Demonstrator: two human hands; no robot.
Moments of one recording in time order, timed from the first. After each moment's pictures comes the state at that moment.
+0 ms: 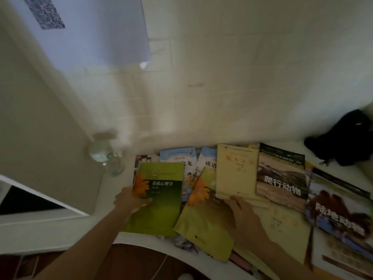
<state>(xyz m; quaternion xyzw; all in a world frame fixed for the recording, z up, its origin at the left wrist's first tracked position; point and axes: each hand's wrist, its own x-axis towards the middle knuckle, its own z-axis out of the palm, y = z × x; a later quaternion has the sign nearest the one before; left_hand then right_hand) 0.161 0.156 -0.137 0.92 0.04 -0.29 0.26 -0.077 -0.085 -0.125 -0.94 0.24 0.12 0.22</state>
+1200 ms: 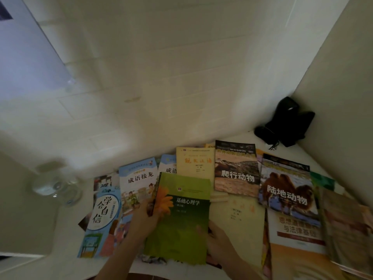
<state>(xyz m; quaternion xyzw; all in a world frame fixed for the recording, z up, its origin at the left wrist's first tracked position) 0.062 0.049 -0.123 0.84 -0.16 -0.33 0.40 -0.123 -0.066 -0.125 -0.55 0.44 -0.02 0.71</state>
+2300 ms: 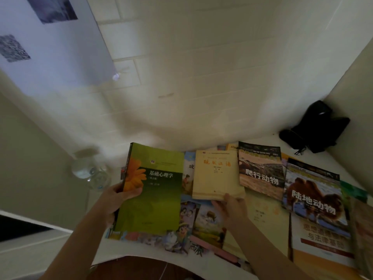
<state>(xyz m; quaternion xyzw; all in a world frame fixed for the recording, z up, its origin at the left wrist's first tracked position) 0.142 0.140 -0.040 0.70 0.04 -0.40 0.59 -0.048 -0.101 -0.125 -0.19 0.55 -0.23 0.79</state>
